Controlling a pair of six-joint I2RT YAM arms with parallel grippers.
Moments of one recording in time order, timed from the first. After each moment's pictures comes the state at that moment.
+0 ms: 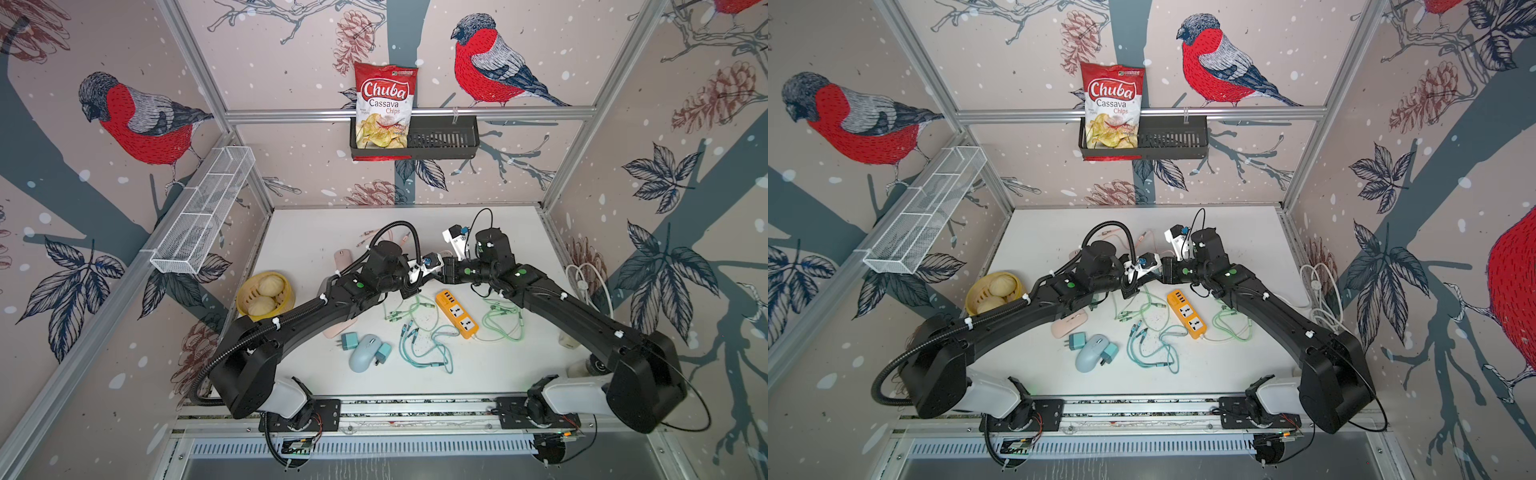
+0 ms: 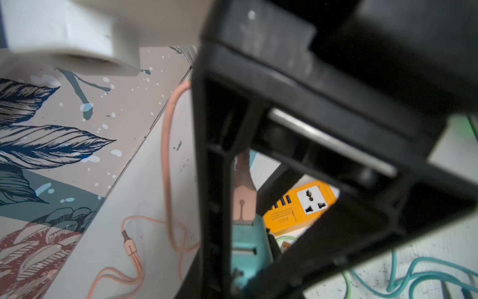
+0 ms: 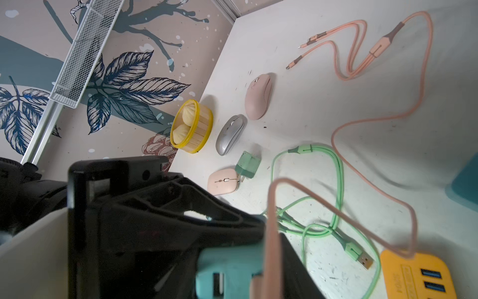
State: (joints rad) left arm -0.75 1.46 1.01 -0.01 0.31 0.51; right arm 0.57 1.34 0.99 -0.23 -0.60 0.49
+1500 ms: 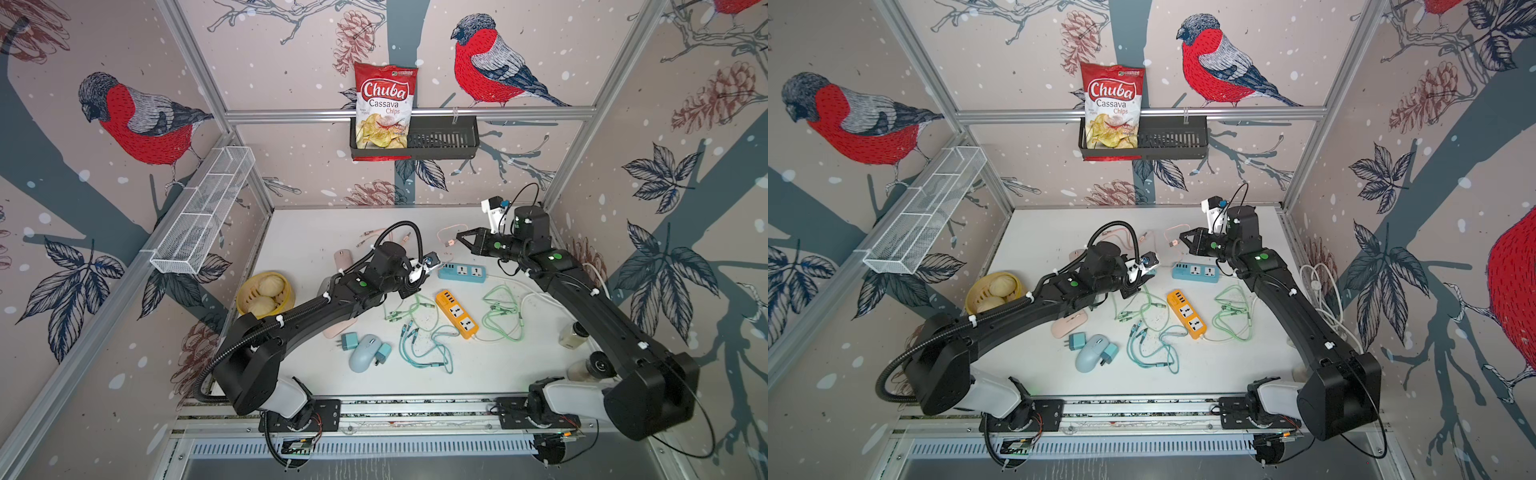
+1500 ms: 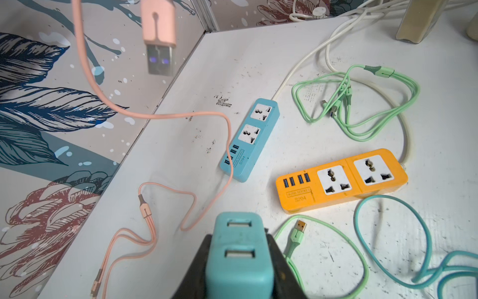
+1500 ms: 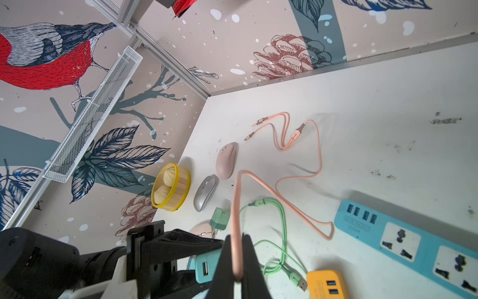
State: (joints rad) left arm -0.76 1.48 1.04 -0.09 0.18 0.51; right arm 0.33 1.31 1.17 -0.32 -0.55 0.45
